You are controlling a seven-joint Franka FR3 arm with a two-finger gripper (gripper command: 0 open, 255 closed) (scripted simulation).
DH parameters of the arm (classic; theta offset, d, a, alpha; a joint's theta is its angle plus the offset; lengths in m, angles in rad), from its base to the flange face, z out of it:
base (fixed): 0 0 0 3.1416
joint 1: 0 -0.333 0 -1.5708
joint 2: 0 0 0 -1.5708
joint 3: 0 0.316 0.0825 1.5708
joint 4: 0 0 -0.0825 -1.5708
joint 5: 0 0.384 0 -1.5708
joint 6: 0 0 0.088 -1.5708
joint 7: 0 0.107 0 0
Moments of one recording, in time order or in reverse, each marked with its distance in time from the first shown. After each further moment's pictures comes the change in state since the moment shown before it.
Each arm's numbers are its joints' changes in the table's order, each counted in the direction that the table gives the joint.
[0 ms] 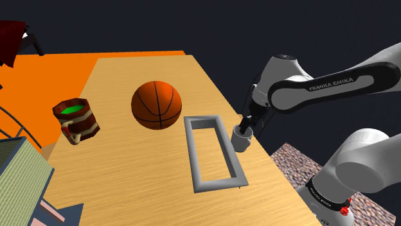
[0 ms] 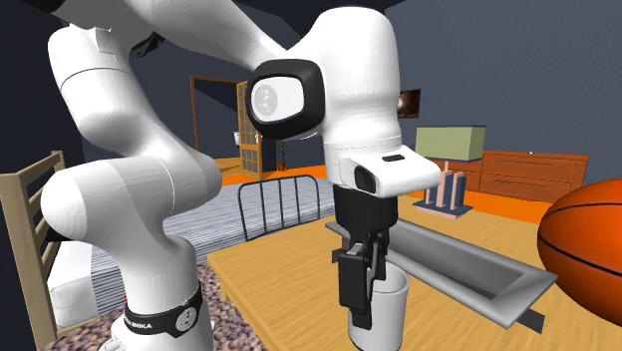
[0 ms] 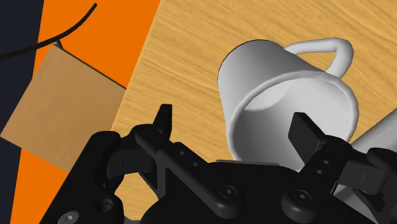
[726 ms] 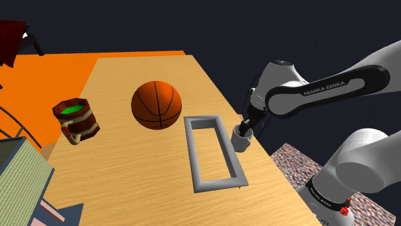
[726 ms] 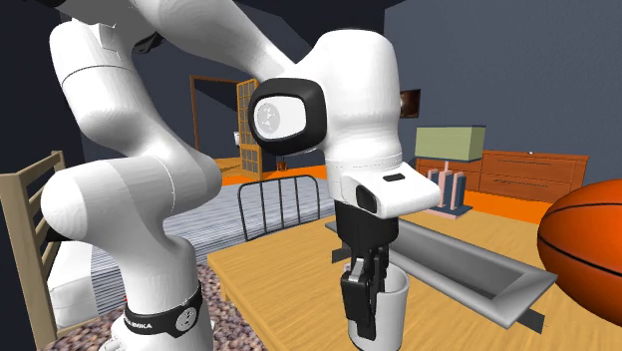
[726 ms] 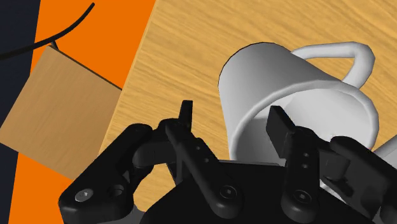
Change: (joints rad) arm -0.004 -0.047 0.007 -0.021 0.008 -0.069 -0.002
